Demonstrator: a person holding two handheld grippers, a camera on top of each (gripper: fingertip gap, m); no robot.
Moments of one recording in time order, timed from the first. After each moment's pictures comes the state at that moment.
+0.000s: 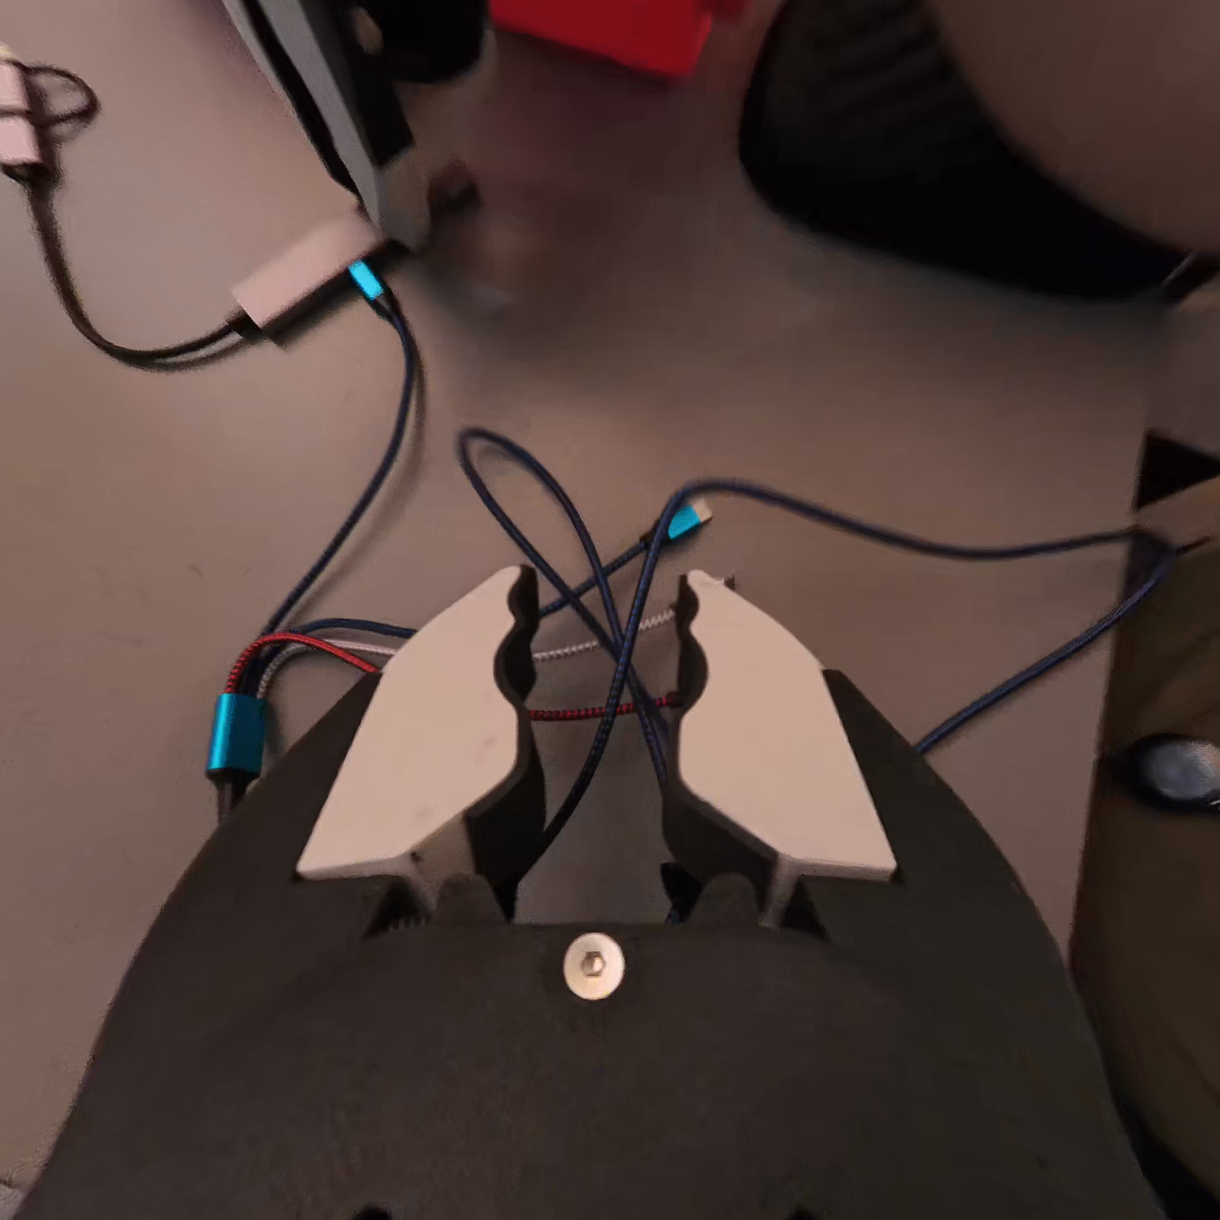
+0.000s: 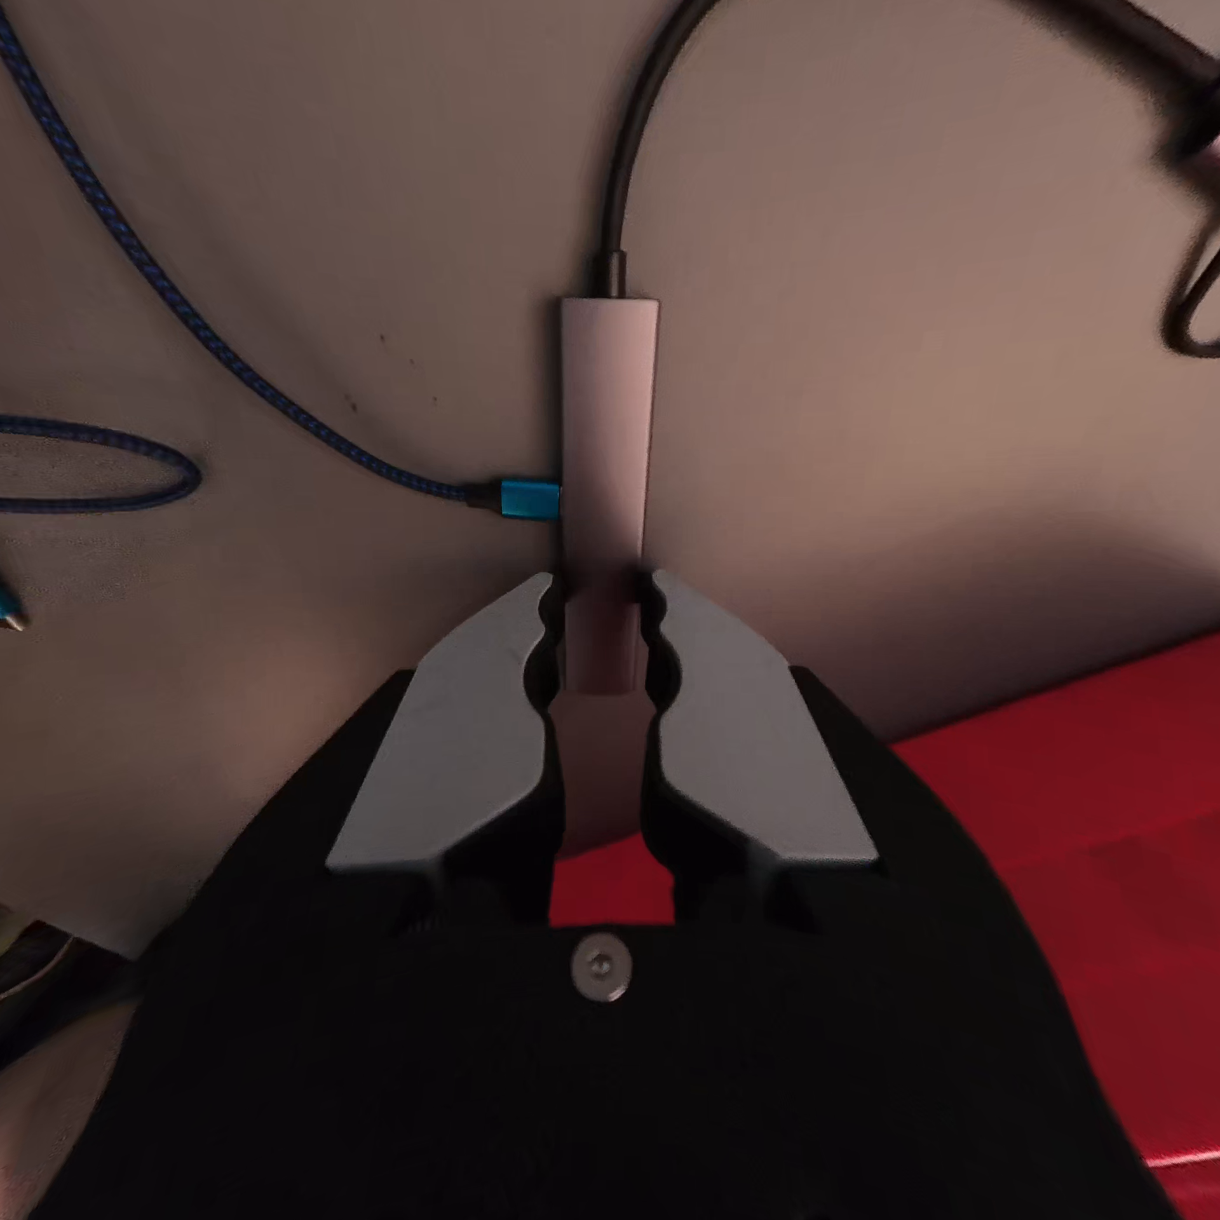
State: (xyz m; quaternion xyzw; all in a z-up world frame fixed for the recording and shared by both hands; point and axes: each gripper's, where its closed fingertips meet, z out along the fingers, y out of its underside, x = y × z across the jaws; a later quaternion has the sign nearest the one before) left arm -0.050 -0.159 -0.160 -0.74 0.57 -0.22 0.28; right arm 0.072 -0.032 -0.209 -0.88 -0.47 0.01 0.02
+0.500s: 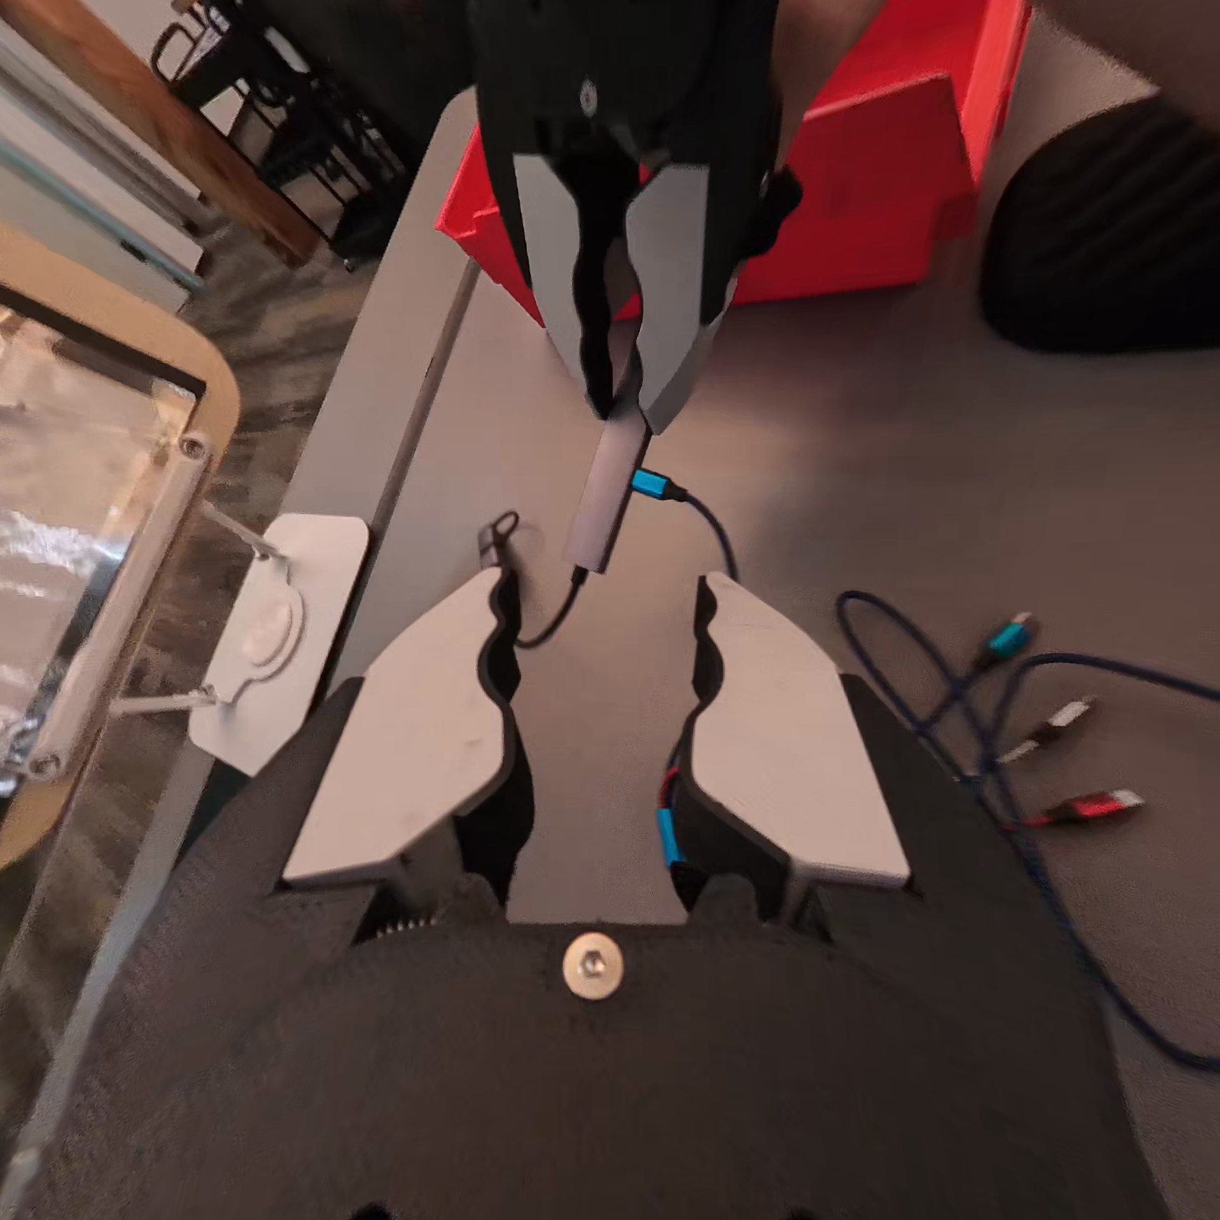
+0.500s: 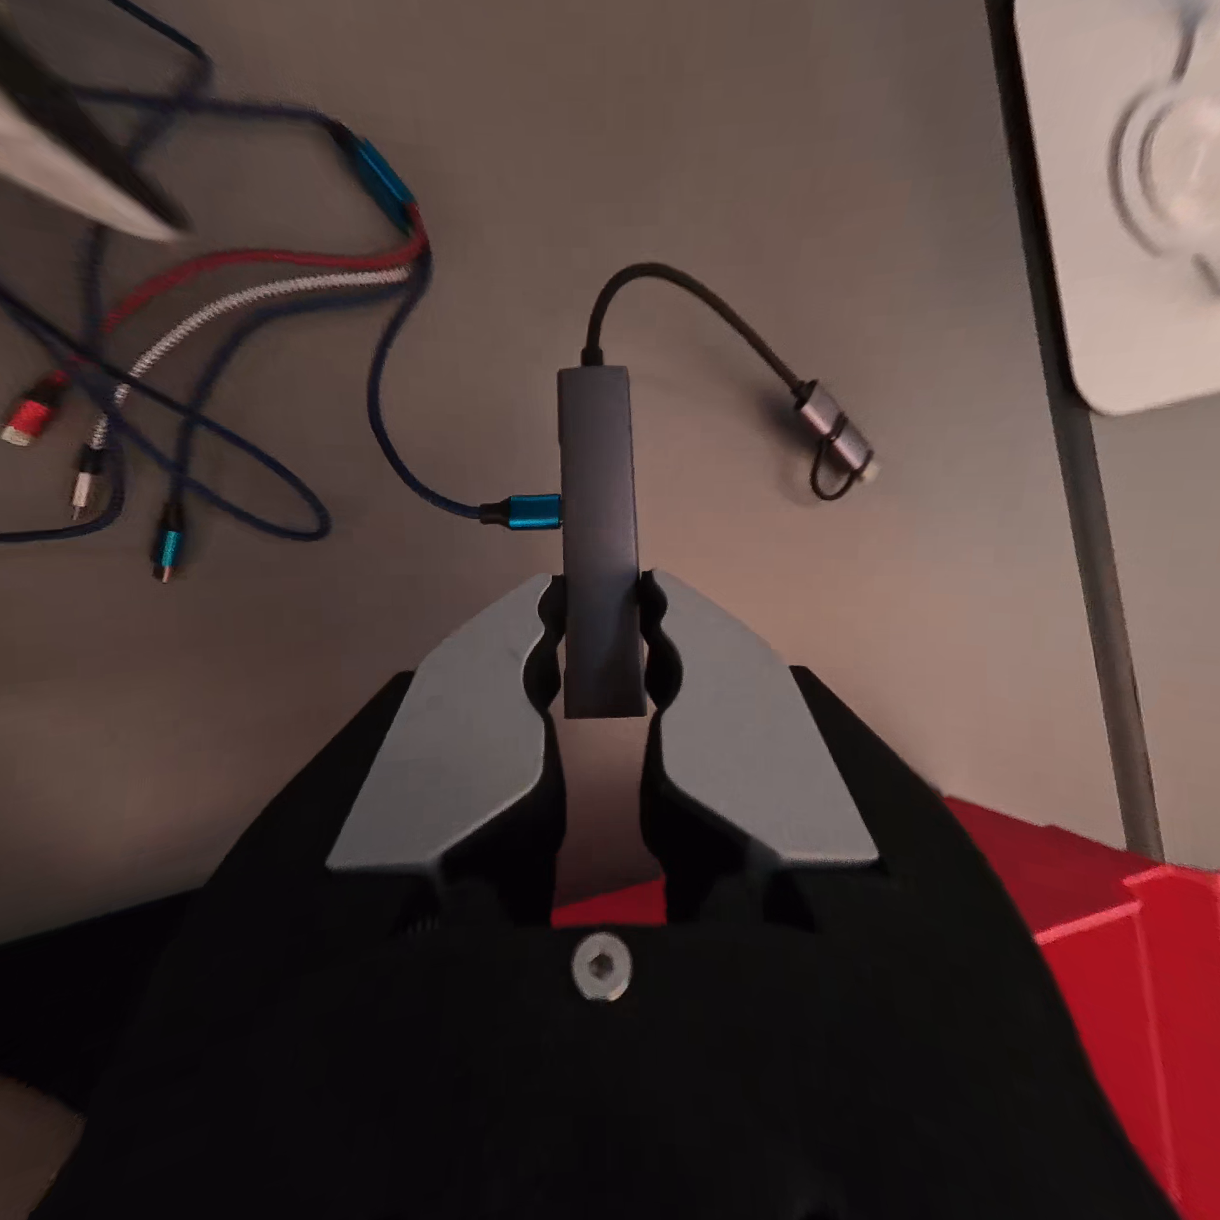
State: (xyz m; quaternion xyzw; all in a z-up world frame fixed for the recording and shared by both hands) left arm -0.045 -0.073 -0.068 -0.63 0.62 -0.09 0.46; right arm 0.029 -0.031 -0.119 -0.75 -0.60 0.10 0.27
